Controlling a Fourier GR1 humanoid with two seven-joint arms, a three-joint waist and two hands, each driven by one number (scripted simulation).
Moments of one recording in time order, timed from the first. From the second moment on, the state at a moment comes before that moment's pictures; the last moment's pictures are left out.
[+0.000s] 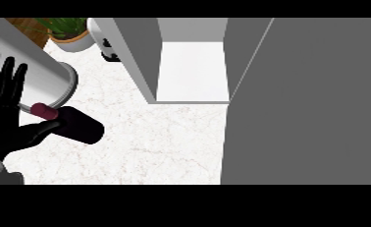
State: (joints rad) left arm -0.07 0.15 0.27 -1.89 0.29 0.10 0.18; right arm 0.13 -0.09 0.03 -2.40 -0.20 0.18 0.37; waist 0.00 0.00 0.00
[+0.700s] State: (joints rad) left arm 0.04 0.17 0.35 -1.74 0.32 -0.03 0.03; right arm 0.11 -0.06 0.04 -2.40 -0.18 0.18 0.38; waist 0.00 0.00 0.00
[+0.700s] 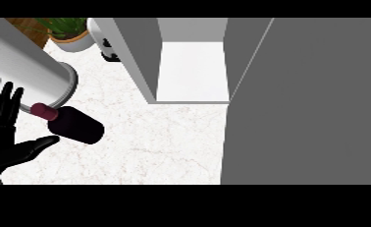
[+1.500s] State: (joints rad) left arm 0.03 0.22 0.41 -1.39 0.29 -0.16 -0.19; right arm 0.12 -0.05 0.04 -2.40 -0.17 0.20 0.38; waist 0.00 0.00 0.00
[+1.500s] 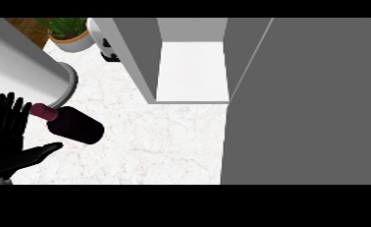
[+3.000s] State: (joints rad) left arm -0.21 0.26 0.39 -0.64 0.19 -0.26 -0.65; right arm 0.09 -0.05 0.03 -2.40 -0.17 0.20 0.41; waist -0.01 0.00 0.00
